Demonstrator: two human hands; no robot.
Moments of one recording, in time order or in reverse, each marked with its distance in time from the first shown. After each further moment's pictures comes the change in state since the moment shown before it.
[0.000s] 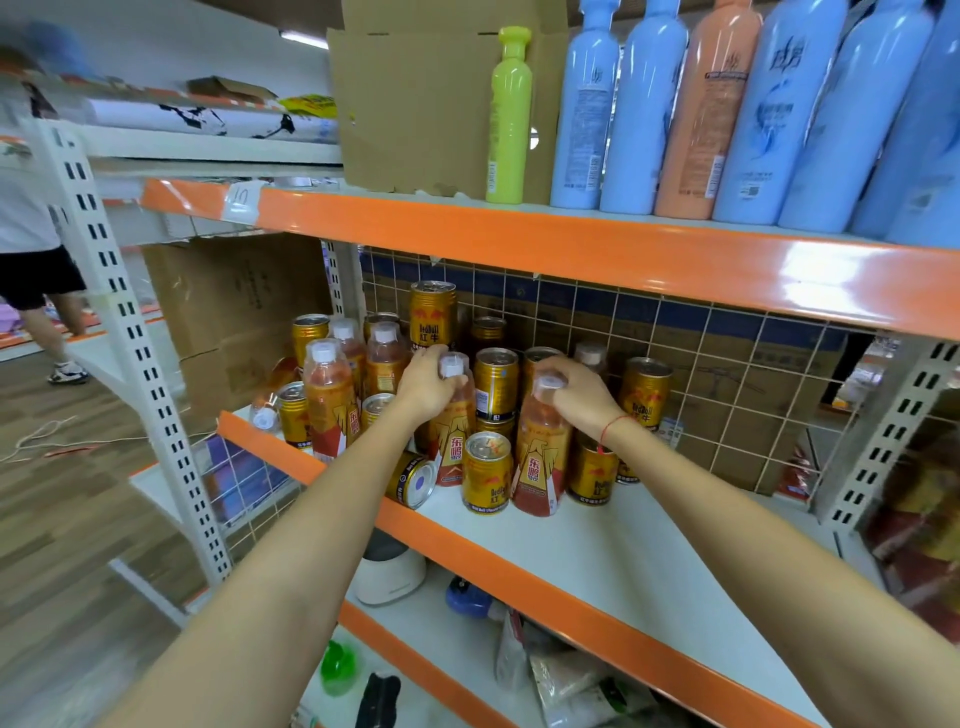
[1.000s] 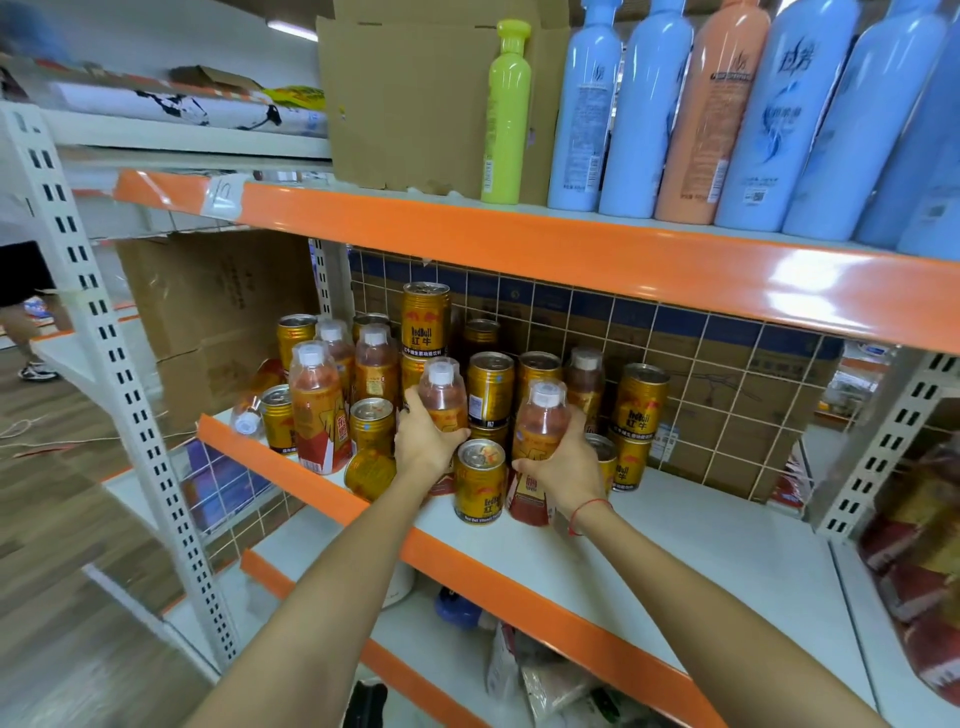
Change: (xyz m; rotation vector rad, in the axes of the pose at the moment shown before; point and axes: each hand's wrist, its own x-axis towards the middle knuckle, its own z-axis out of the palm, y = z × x) left_hand -0.024 -0.034 0.053 -0.086 0.184 -0.200; right_hand -0.037 0.045 0.056 -0.044 0.222 0.205
